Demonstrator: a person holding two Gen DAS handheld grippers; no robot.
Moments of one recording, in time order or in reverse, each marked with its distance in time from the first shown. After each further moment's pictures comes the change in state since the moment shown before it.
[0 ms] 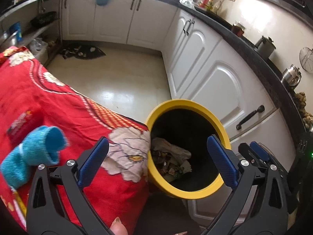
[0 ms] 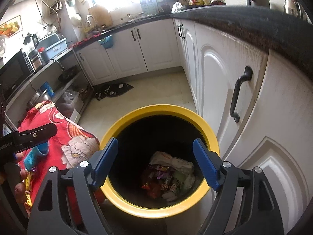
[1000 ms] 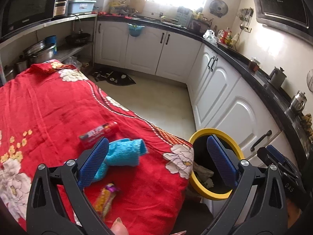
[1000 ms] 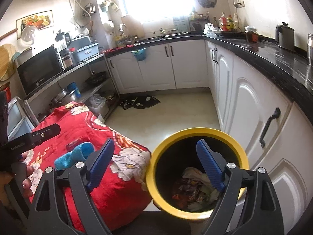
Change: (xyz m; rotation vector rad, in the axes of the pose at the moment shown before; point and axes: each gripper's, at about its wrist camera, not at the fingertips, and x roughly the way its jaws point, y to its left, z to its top) left arm -0.111 0.067 -0.011 -0.066 -0.231 0.153; right arm -0.050 0.094 0.013 -0.136 -0.106 0.148
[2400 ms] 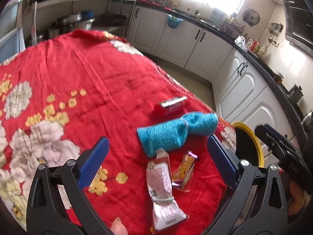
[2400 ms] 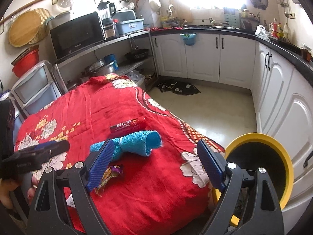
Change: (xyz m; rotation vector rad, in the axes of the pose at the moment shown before) left arm -0.038 0.132 -0.051 -0.184 0.080 0.089; right arm 0.064 0.134 -0.010 -0.212 0.136 0.212
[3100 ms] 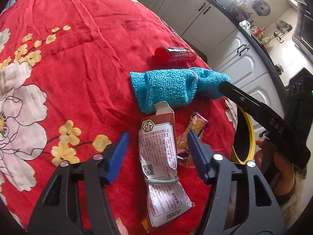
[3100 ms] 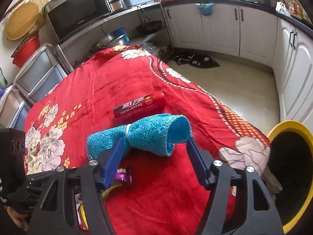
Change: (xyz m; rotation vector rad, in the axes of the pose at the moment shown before) left arm 0.053 0.016 -0.039 -0.120 0.250 -0.113; right arm 0.093 0.011 -0.003 0.019 0.205 0.133
